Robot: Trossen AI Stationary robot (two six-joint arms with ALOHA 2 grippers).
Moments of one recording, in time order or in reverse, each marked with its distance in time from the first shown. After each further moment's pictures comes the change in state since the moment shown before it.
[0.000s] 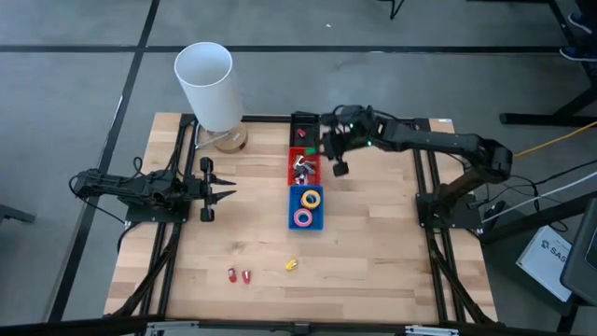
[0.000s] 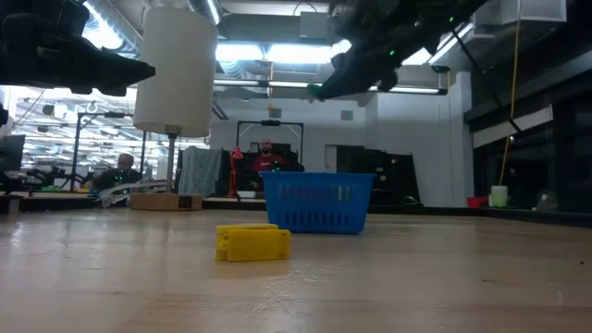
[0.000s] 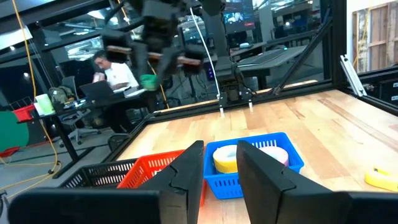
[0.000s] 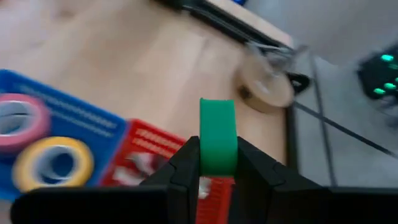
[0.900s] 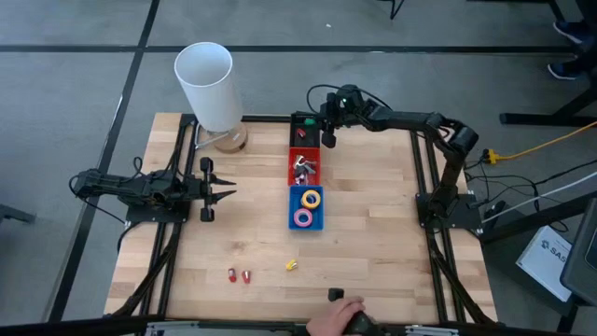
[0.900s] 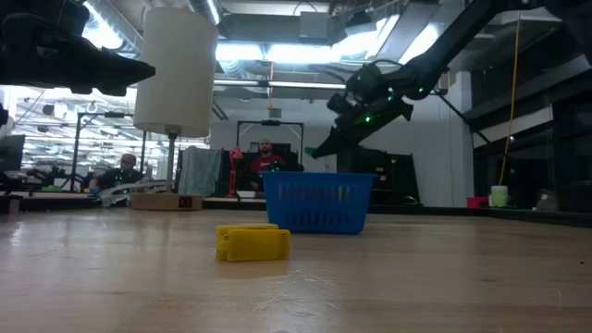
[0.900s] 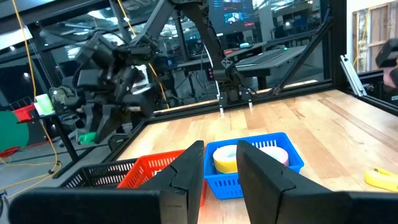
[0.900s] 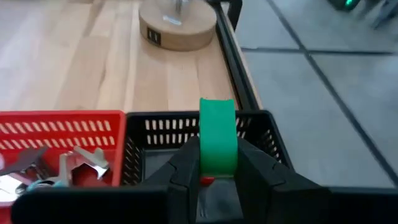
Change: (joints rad) left arm 0.000 0.000 0.000 0.000 0.000 0.000; right arm -0.308 0.343 0.045 0.293 -0.116 0.264
